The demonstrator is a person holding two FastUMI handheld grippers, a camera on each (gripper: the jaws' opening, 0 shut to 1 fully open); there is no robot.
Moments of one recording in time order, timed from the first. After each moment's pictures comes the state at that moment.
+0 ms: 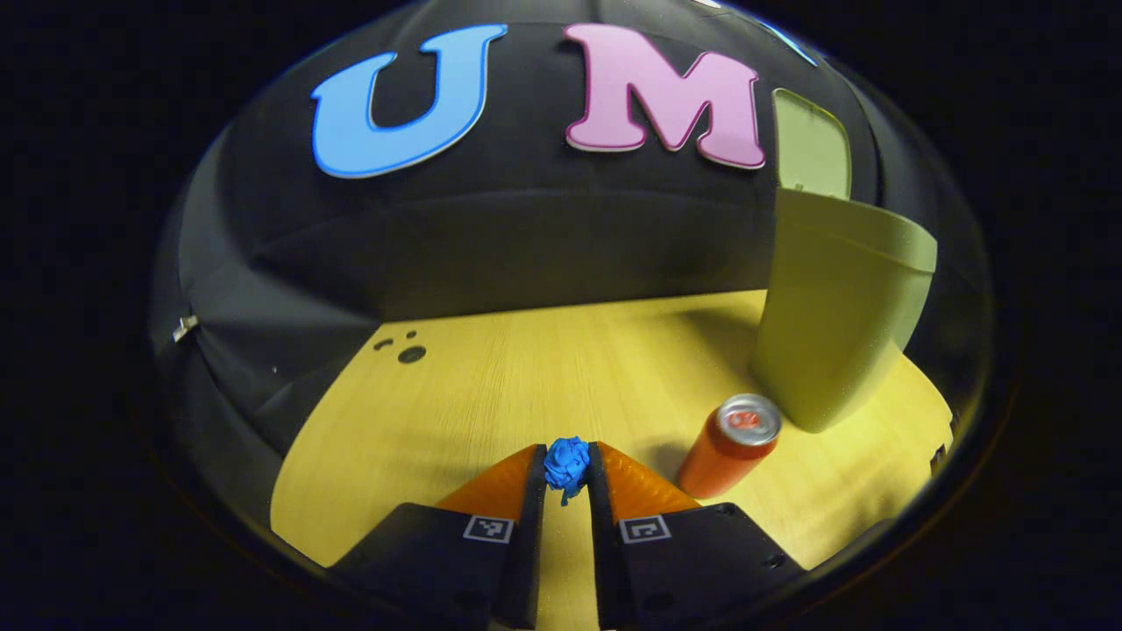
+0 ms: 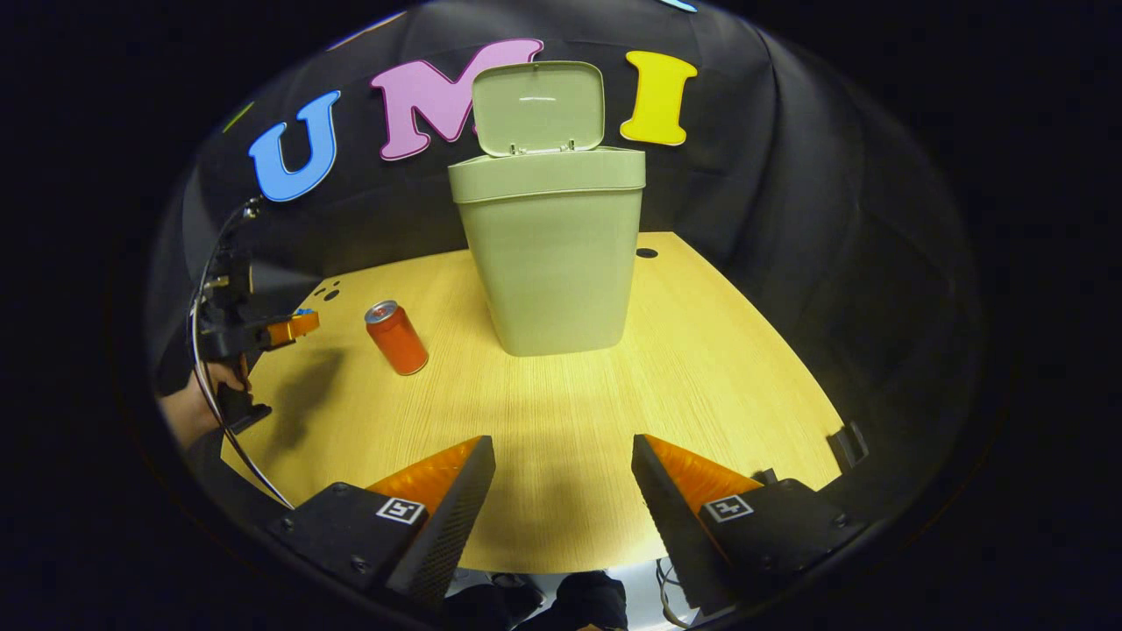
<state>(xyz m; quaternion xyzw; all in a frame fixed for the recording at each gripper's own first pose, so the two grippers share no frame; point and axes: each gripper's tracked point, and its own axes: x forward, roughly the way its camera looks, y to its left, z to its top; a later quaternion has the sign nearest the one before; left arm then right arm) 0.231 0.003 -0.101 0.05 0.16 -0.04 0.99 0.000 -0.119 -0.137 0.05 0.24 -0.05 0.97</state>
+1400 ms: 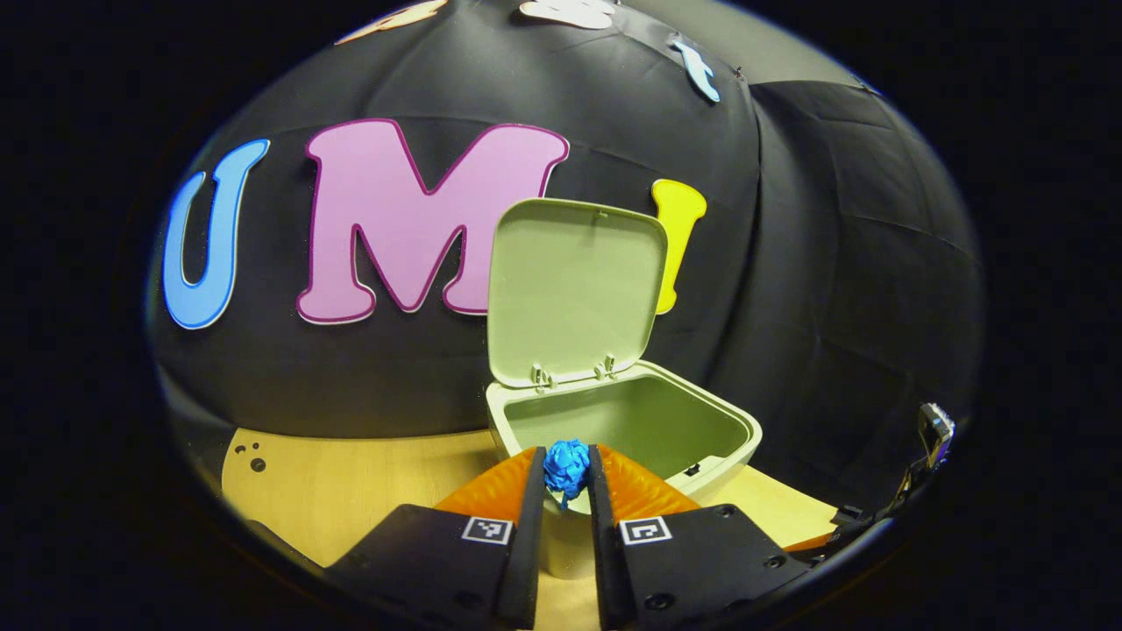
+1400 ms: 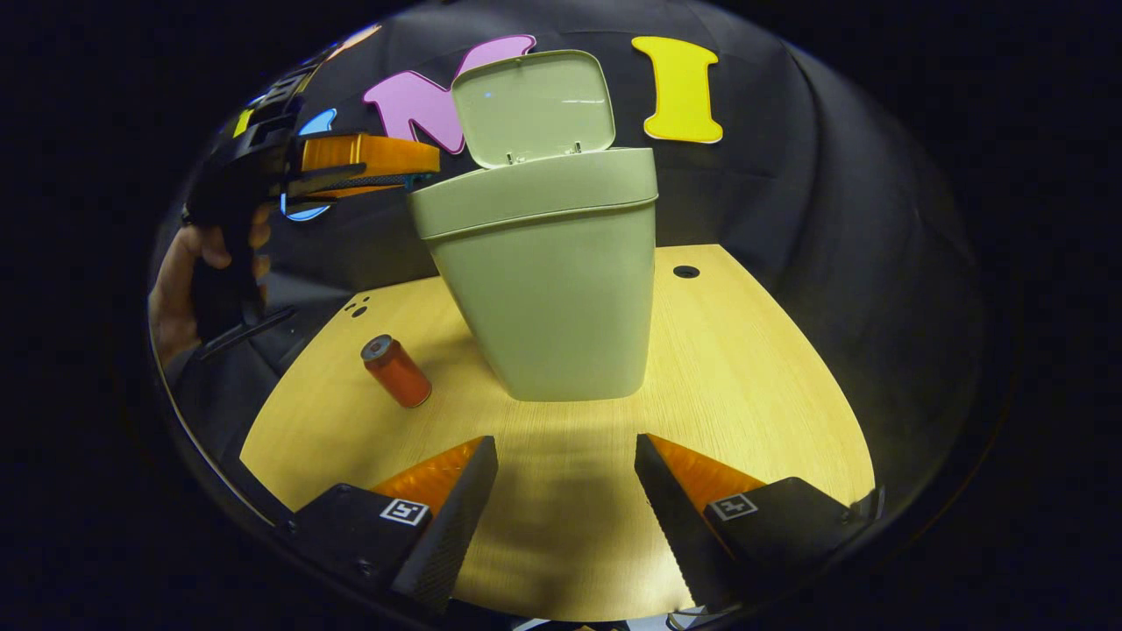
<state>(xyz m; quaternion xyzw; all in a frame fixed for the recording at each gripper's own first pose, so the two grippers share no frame) 0.251 -0.290 0.062 0.02 0.05 -0.24 0.97 0.074 -0.158 -0.130 0.06 0.23 0.03 0.97</state>
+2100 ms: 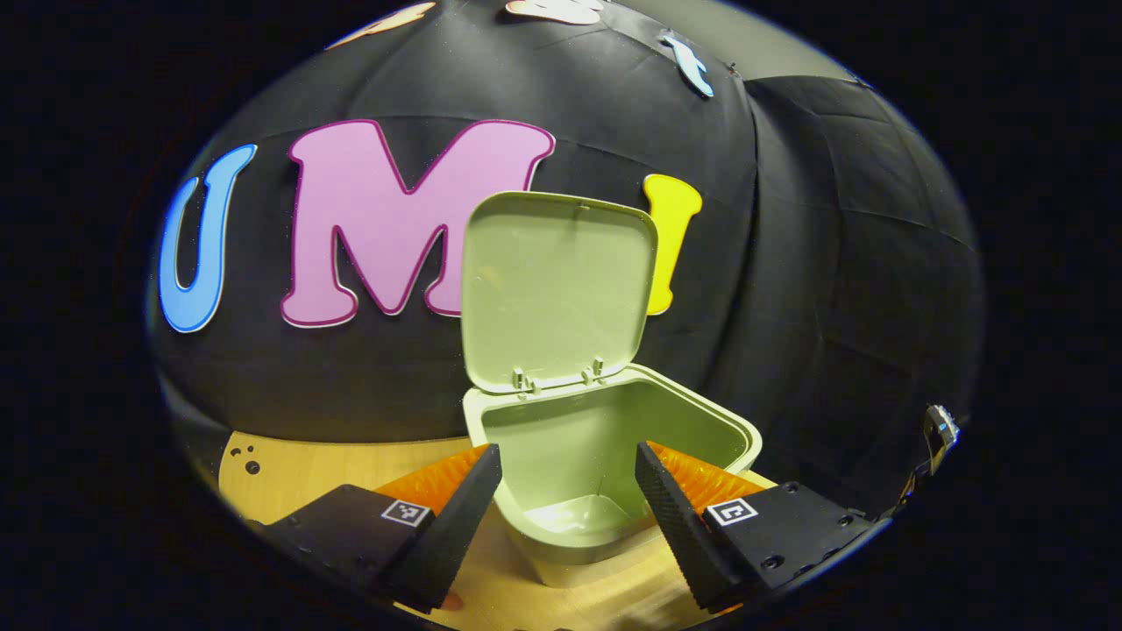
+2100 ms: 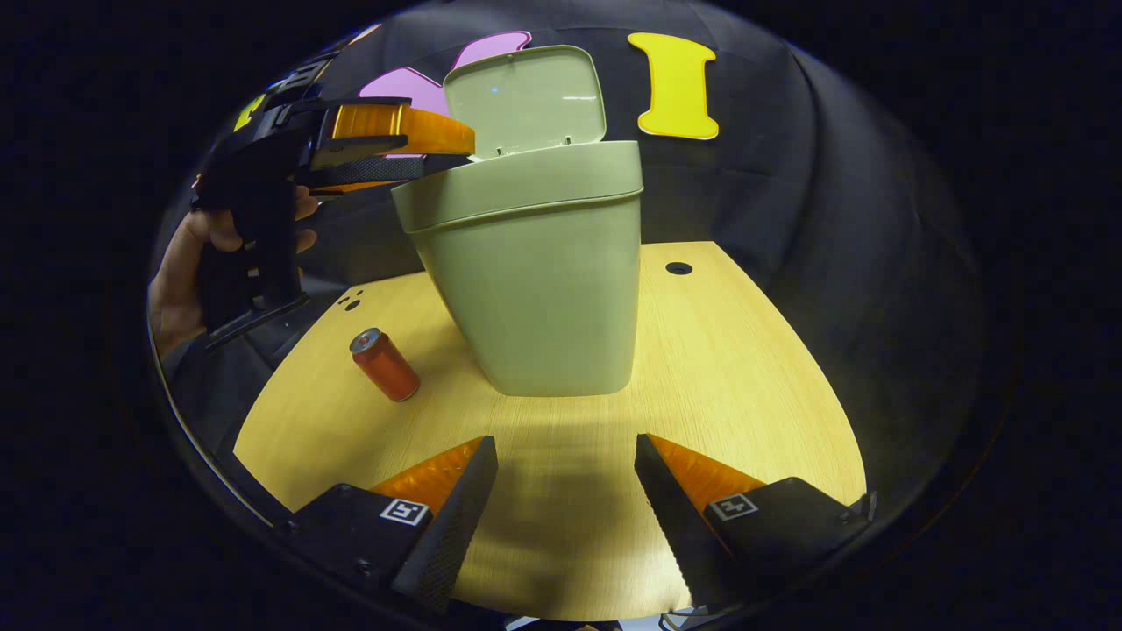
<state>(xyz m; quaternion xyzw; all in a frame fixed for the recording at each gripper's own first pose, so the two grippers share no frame) 0.257 -0.294 0.066 0.02 0.04 -0.22 0.97 0.076 -0.165 -0.138 0.05 0.24 0.03 0.97</state>
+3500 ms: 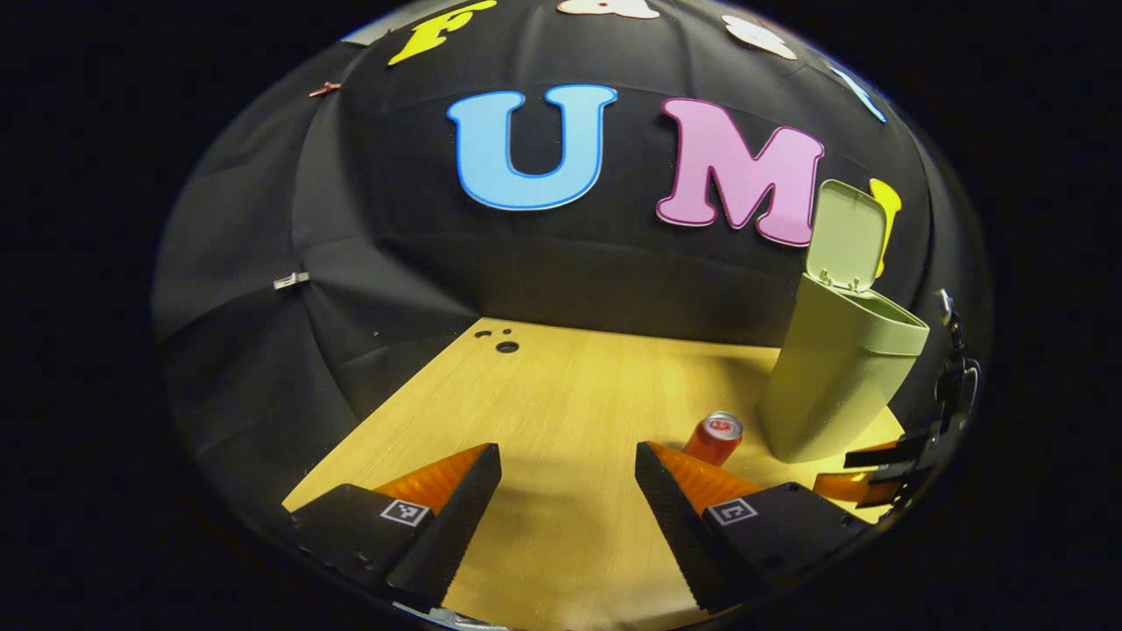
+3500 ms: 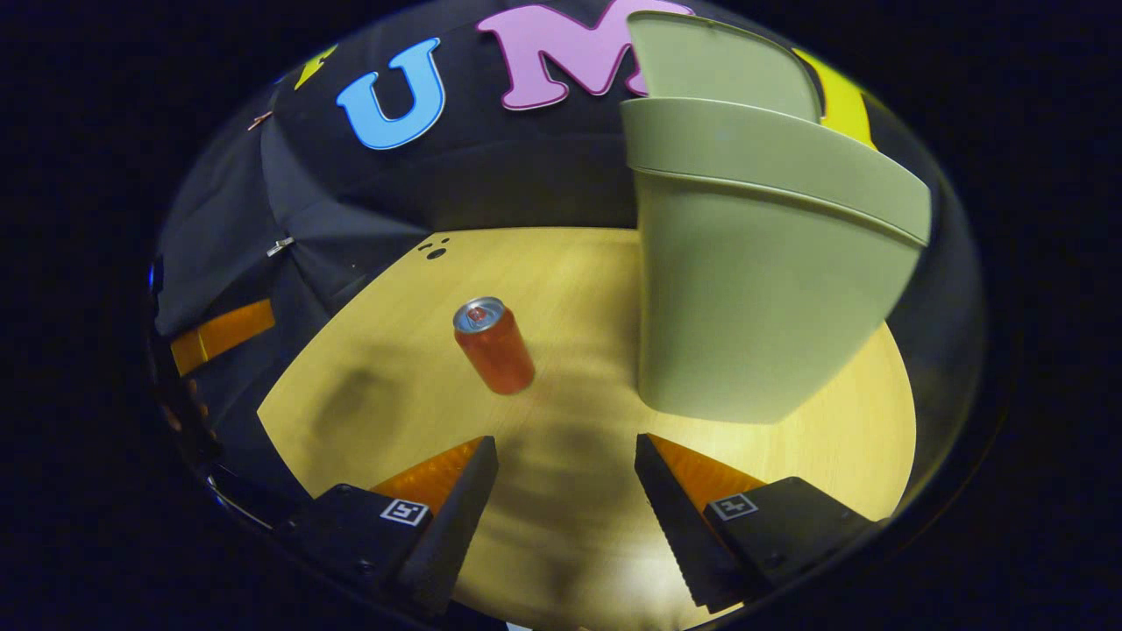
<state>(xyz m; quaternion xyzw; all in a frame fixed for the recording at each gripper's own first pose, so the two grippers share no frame) 0.075 0.054 -0.075 -0.05 0.14 0.11 0.98 0.138 0.004 -0.151 -0.02 0.28 0.17 0.94</state>
